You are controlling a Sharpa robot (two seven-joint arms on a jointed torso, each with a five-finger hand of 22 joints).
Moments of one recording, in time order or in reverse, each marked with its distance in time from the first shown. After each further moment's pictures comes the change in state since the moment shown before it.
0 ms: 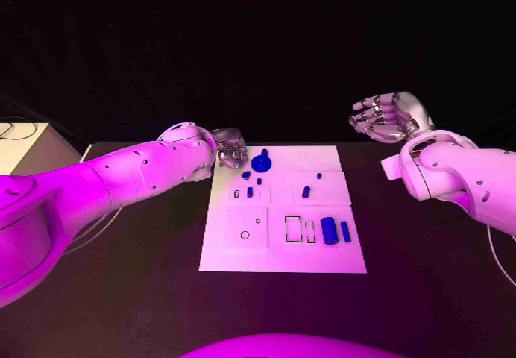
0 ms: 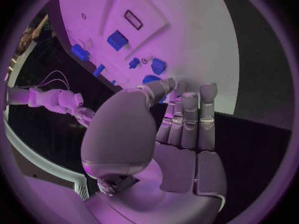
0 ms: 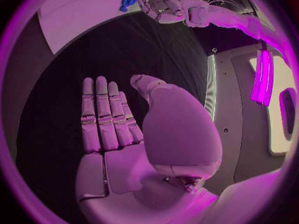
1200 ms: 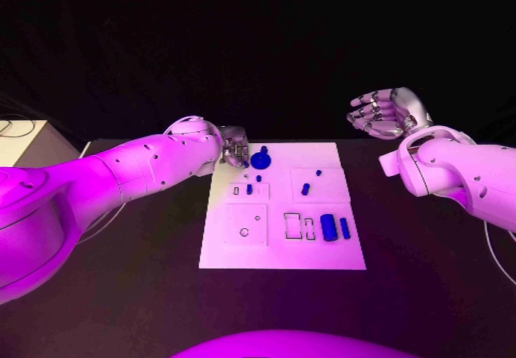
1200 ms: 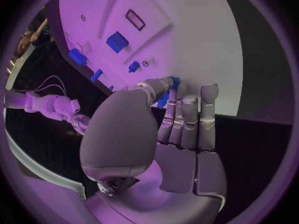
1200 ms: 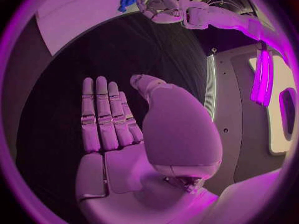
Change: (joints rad) left arm 0.014 0.056 -0.004 -0.042 -0.053 0.074 -0.058; left_hand 0.064 -0.003 -0.015 0.087 0.001 0.007 -0.006 0.095 -0.003 -0.126 -0.007 0.339 0.059 0.053 -0.001 0.096 0.138 0.000 0.068 0.001 0.066 0.039; right arm 0.001 0.006 0.000 0.000 0.000 0.000 0.000; right_hand 0.004 -0.004 0.000 0.000 0.000 0.000 0.000 0.000 0.000 0.000 0.000 0.000 0.001 0.000 0.000 0.000 0.001 0.000 0.000 0.000 0.000 0.003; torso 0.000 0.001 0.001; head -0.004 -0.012
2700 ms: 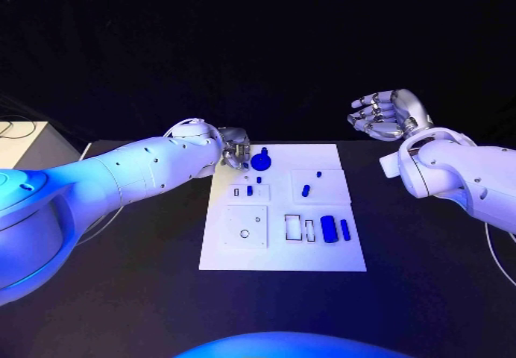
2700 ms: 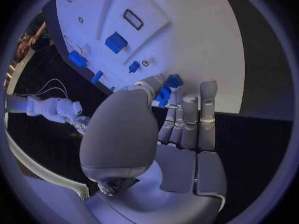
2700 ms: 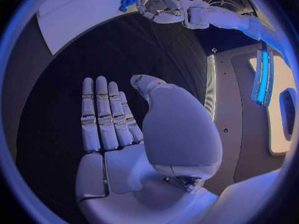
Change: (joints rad) left arm -0.002 -0.008 -0.003 0.014 -0.026 -0.027 0.010; left_hand -0.004 -0.040 -0.179 0.112 0.002 -0.178 0.010 0.170 0.126 -0.196 0.013 0.234 0.165 -0.005 0.009 -0.036 0.033 0.000 -0.003 0.011 -0.044 -0.064; right arm 0.000 0.002 0.000 -0.004 0.000 0.000 0.000; right_hand 0.000 0.000 -0.001 0.007 -0.006 0.000 0.000 0.000 0.000 0.000 0.000 0.000 0.004 0.000 0.000 0.004 0.002 0.000 0.000 0.000 0.000 0.008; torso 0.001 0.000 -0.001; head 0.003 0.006
